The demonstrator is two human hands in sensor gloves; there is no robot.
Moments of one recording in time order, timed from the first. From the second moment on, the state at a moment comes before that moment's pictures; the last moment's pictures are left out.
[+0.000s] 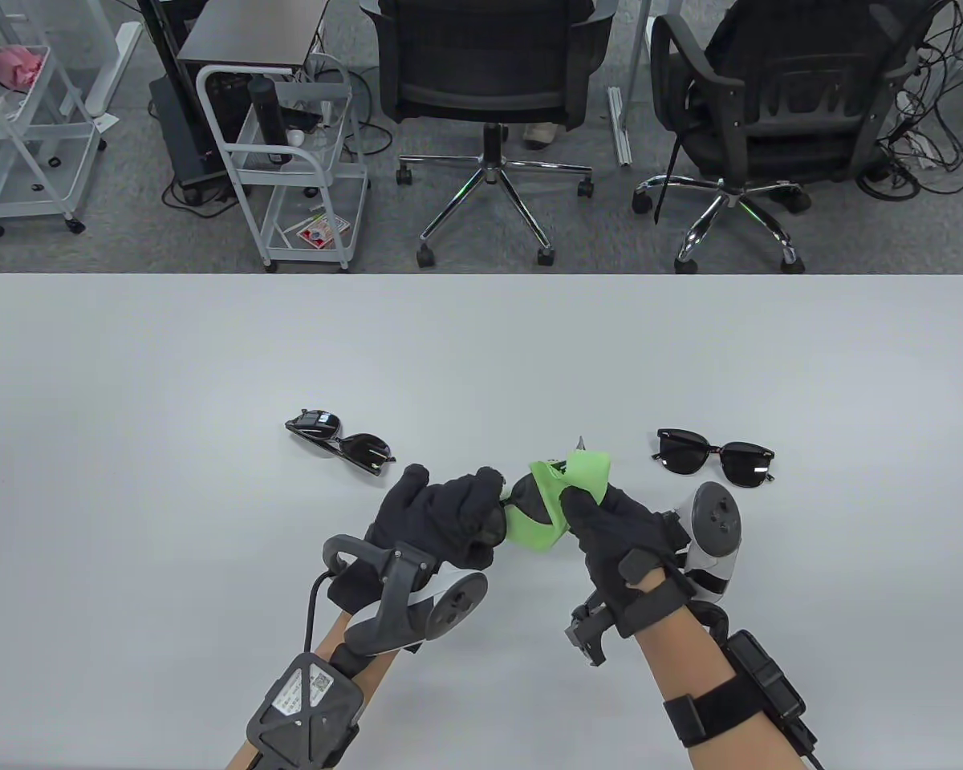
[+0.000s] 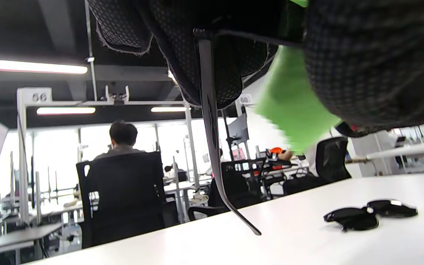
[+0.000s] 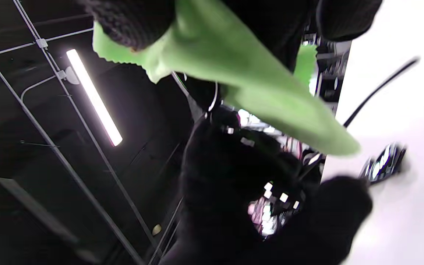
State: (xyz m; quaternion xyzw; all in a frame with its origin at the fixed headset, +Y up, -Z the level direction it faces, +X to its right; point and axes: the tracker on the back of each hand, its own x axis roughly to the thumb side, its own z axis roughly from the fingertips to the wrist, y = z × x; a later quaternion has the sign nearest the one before) left_hand -0.105 -0.645 -0.242 0.23 -0.22 -0.01 0.95; right_hand 0.128 -0.698 -0.280 0.18 0.04 0.64 0.75
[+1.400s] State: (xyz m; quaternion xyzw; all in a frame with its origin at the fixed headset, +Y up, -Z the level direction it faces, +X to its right) left_hand -0.093 -0.643 -0.236 0.23 -0.24 0.00 0.94; right_hand 0.098 -0.715 -0.279 0.17 0.10 0.71 0.68
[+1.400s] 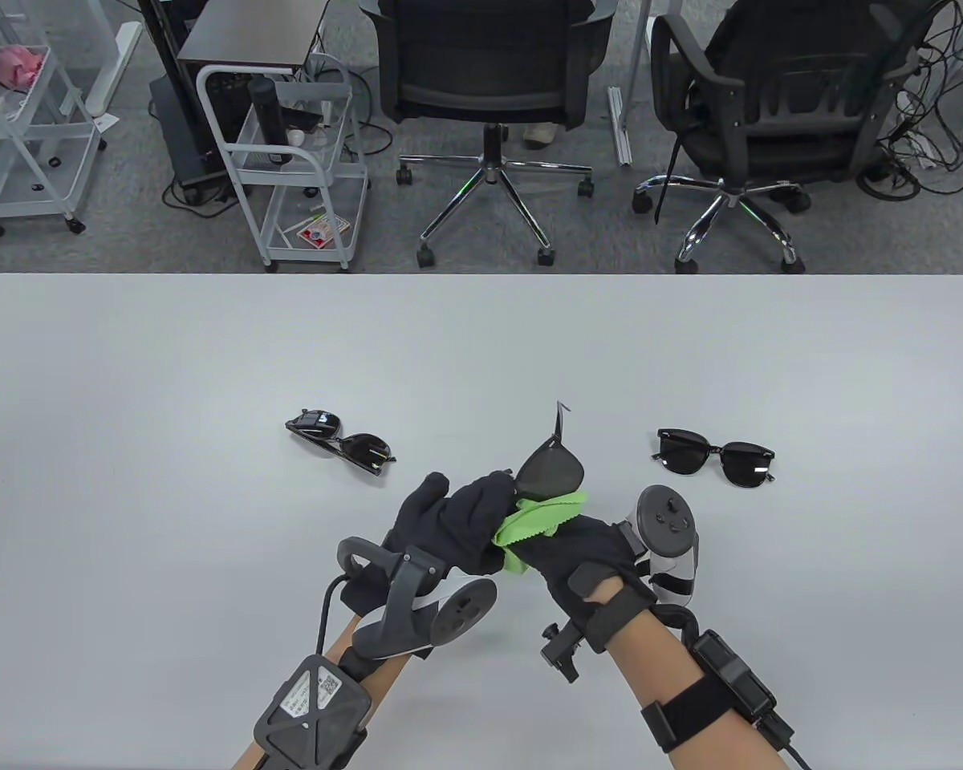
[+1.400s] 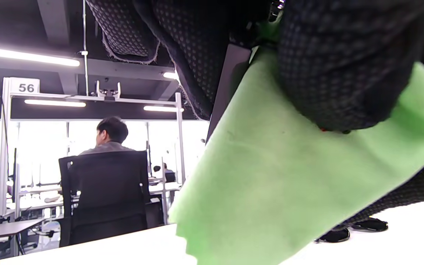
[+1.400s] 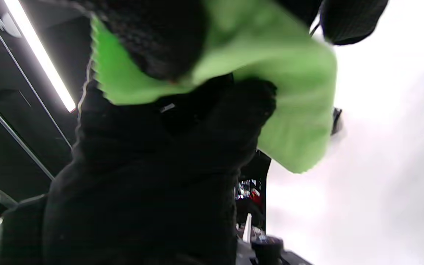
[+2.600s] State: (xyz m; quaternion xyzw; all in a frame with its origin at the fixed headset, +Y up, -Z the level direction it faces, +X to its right) left_hand -0.086 -0.645 -0.229 0.23 -0.26 -0.01 0.94; right_hand 0.101 -0.704 -0.277 0.16 0.04 0.76 0.62
